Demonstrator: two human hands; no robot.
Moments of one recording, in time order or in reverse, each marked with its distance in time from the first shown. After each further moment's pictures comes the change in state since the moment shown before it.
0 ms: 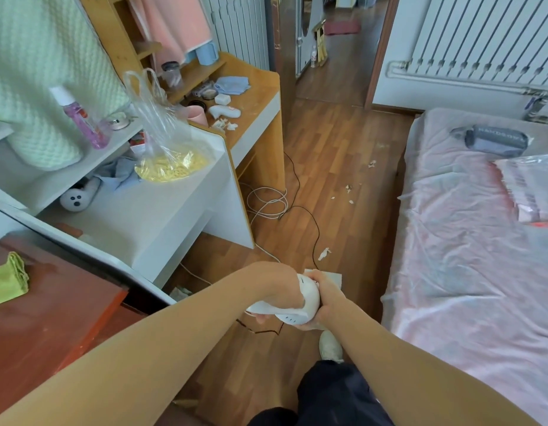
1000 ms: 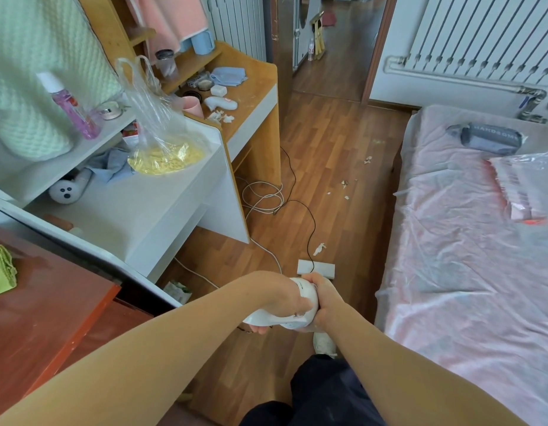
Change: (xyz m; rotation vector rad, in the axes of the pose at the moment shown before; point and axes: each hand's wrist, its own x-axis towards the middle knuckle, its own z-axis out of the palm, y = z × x) left_hand 0.006 0.007 0.018 -0.055 0.008 -0.020; right_hand 0.013 0.008 -0.008 0.003 -0.015 0.030
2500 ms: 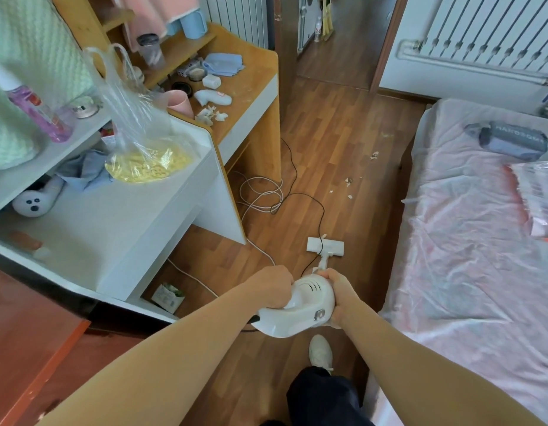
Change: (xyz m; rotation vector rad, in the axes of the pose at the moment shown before) left_hand 0.105 -0.013 -0.059 -0.179 0.168 0.139; right_hand 0.037 -0.106 -0.003 -0.090 0.091 -0.103
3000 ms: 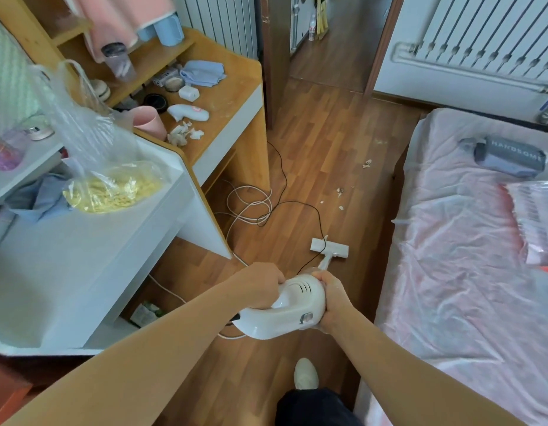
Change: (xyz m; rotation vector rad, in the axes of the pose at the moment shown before) left_hand 0.070 0.033 -0.082 0.012 0.019 0.029; right_hand 0.015 -0.100 0.003 0.082 -0.008 -0.052
